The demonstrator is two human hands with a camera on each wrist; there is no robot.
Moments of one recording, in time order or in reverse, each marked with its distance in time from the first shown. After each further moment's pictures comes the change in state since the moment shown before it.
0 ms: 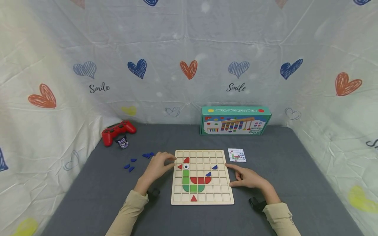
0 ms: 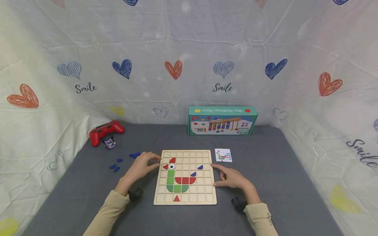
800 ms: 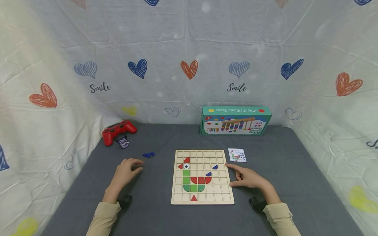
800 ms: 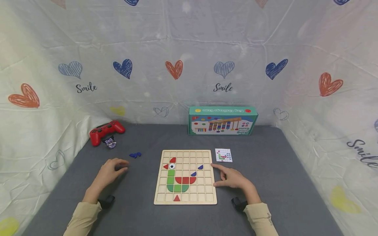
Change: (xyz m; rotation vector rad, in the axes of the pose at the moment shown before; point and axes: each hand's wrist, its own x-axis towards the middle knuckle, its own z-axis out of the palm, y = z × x) left_hand -0.055 -0.087 -0.054 0.079 0.060 -0.135; right_hand 0.000 0.000 0.000 0.001 -0.004 -0.009
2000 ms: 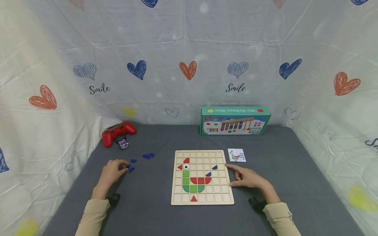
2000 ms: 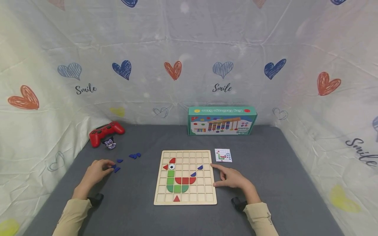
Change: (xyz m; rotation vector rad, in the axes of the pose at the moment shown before) left_hand 0.001 -0.053 -0.016 0.114 -0.027 -0.077; right_hand -0.001 -0.003 -0.001 0.009 -0.006 0.004
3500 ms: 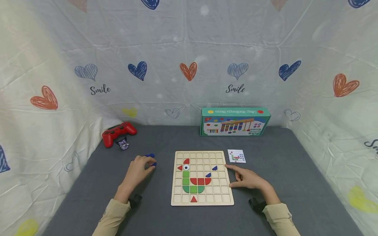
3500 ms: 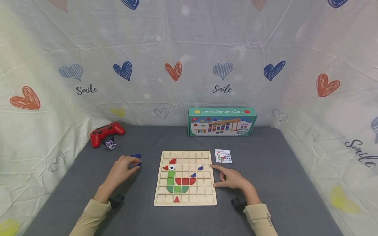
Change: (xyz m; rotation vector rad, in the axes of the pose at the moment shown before) left_hand 0.009 0.100 0.024 -0.026 0.105 0.165; right_hand 0.000 0.003 0.001 0.003 -0.005 0.003
